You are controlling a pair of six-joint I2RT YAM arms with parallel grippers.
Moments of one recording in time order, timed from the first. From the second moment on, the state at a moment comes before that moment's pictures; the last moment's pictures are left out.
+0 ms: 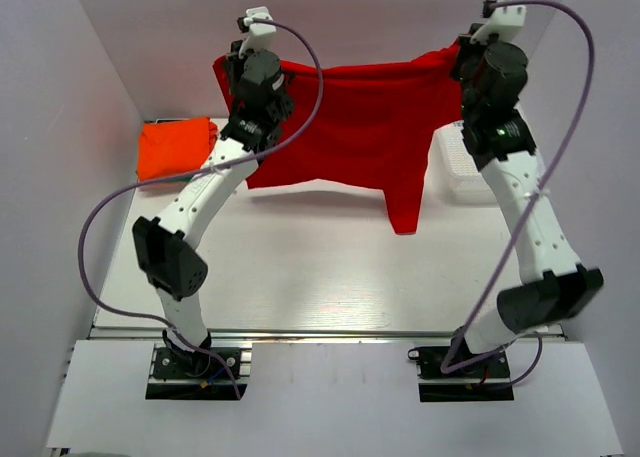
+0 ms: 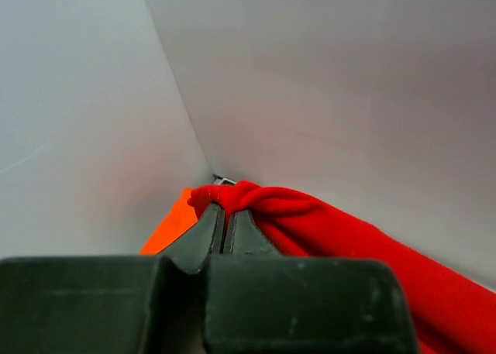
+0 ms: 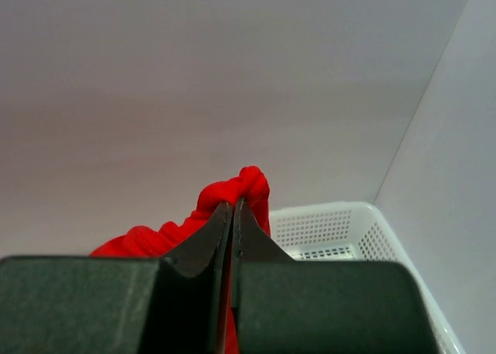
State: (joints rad) left arm -0.55 1.81 1.92 0.15 -1.14 0.39; right arm 0.27 1.49 1.77 -0.11 0.35 -0.05
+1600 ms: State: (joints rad) left arm -0.31 1.56 1.23 -0.26 -0.49 -0.25; right arm 0.28 1.49 1.29 -0.40 0.46 0.26
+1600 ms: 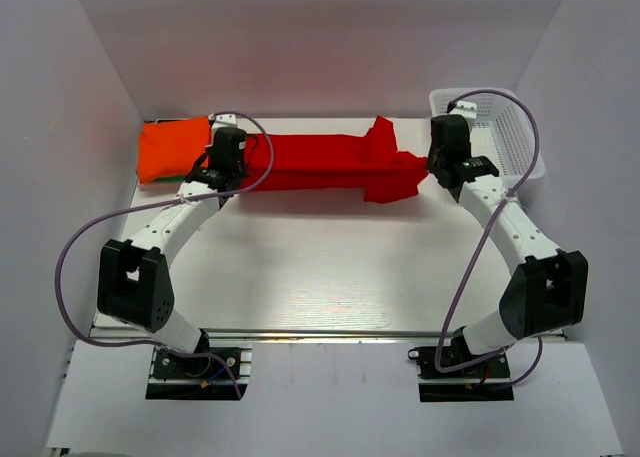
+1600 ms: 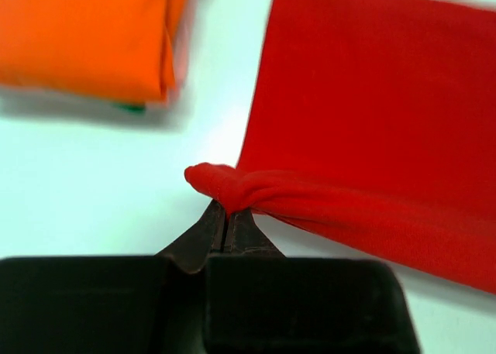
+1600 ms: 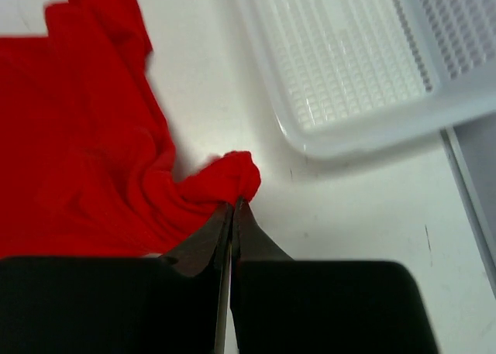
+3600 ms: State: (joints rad) left arm -0.26 2.11 1.73 -0.50 -0.25 -0.45; right arm 0.34 1.86 1.49 -0.45 0.17 0.32
